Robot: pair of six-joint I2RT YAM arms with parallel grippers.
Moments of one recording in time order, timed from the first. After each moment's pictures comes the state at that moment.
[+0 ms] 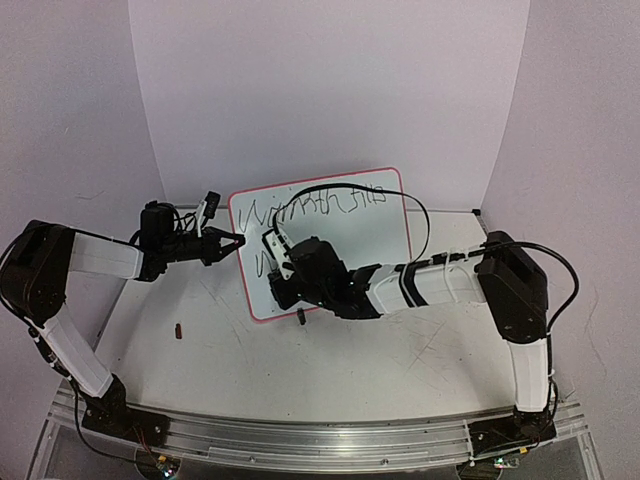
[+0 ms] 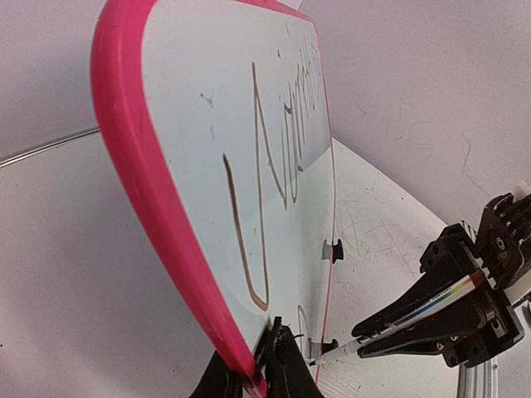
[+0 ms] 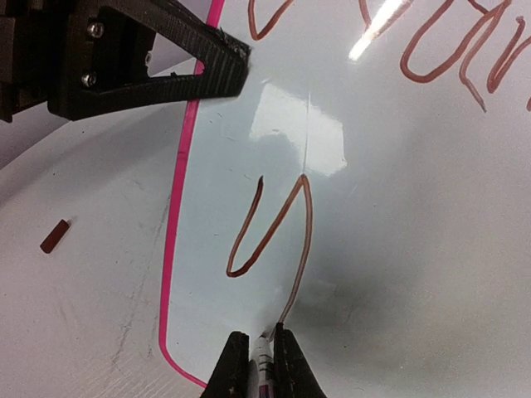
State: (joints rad) left arm -0.27 1.63 0.80 0.52 0.82 -0.13; right arm 1.06 2.10 1.45 0.19 0.26 0.11
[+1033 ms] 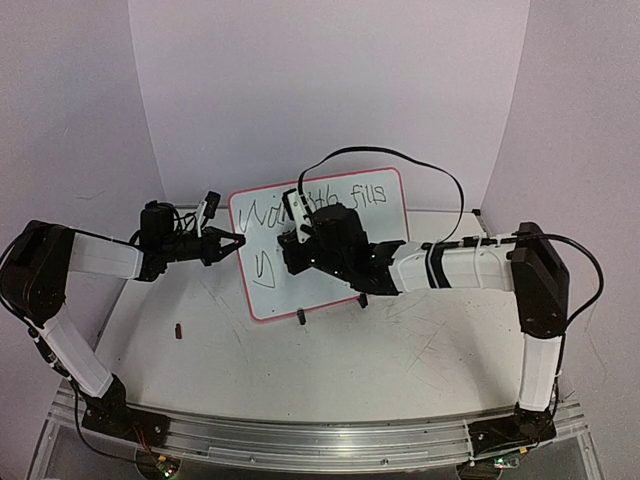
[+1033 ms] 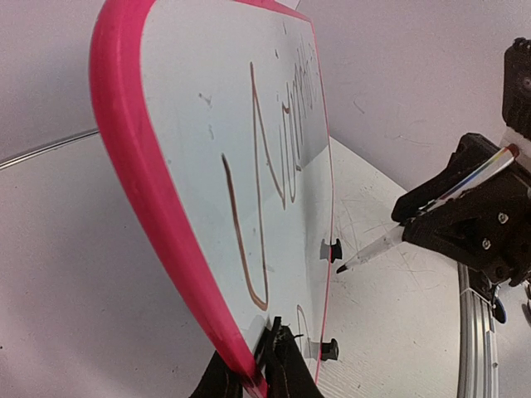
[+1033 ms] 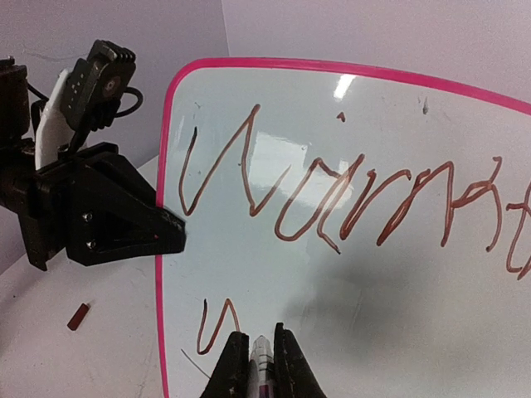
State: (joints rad) left arm -0.27 1.63 0.80 0.52 0.83 -0.12; right arm 1.00 1.99 1.47 0.23 0.23 0.15
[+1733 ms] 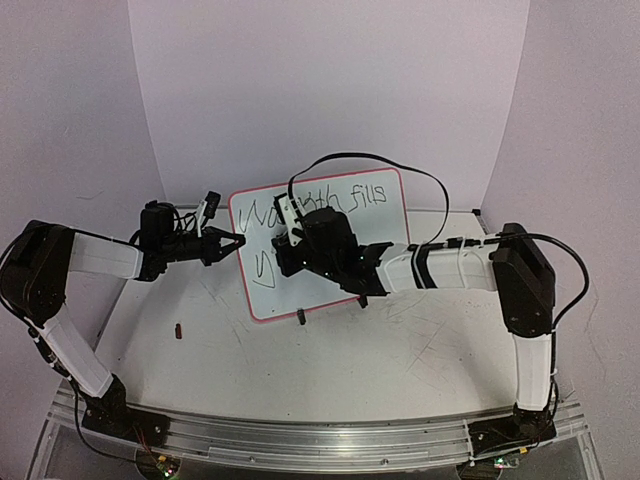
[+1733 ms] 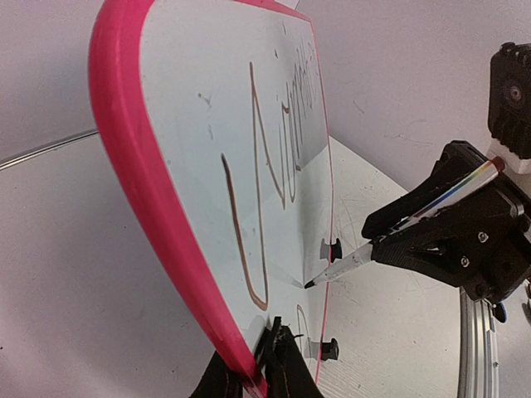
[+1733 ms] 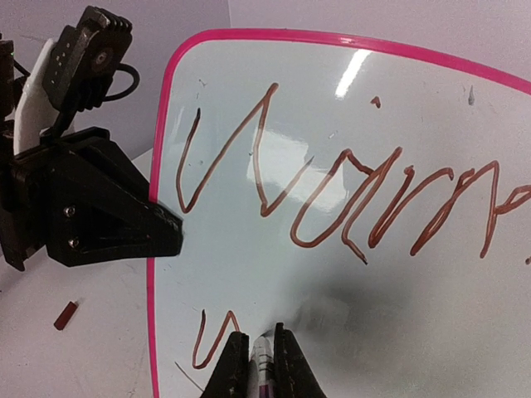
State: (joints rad) left arm -0.27 1.63 0.81 0.52 0.83 -0.12; right arm 1.00 2.07 1.54 0.23 0.23 0.12
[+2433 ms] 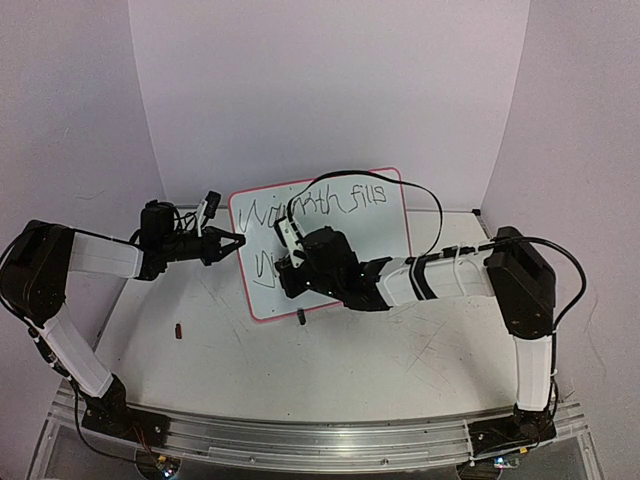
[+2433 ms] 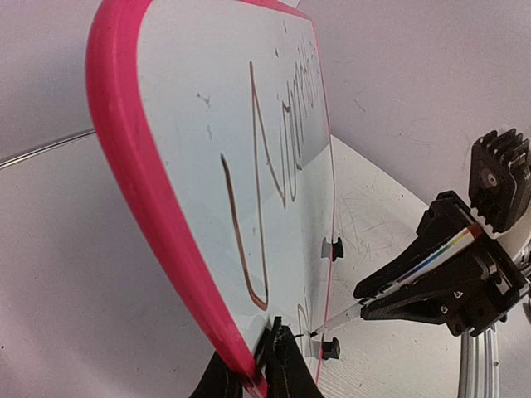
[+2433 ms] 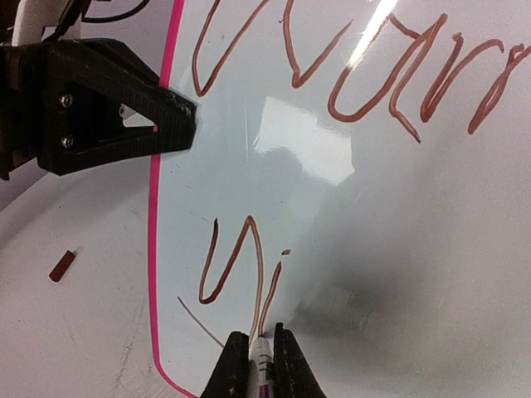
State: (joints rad) left arm -0.27 1.63 0.81 0.51 0.83 -0.11; right arm 1.01 2.07 1.43 0.24 0.21 0.15
